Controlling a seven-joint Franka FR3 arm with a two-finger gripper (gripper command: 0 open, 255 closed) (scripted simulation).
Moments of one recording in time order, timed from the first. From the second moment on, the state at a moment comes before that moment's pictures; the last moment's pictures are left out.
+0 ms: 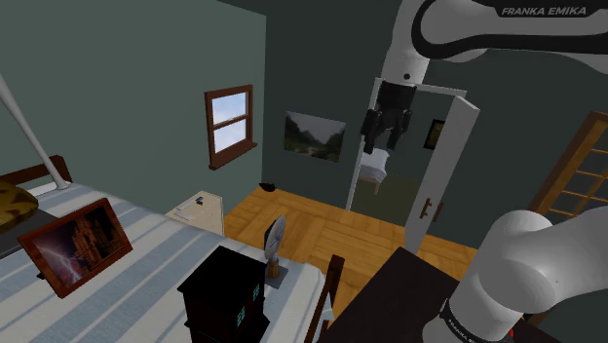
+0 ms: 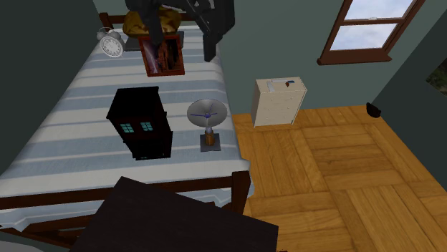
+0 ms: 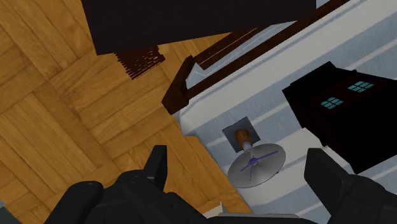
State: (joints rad) arm -0.02 -0.74 -0.01 -2.35 0.02 1.63 0.15
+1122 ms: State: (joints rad) arm -0.07 -0.34 0.15 -2.43 0.10 2.13 0.56
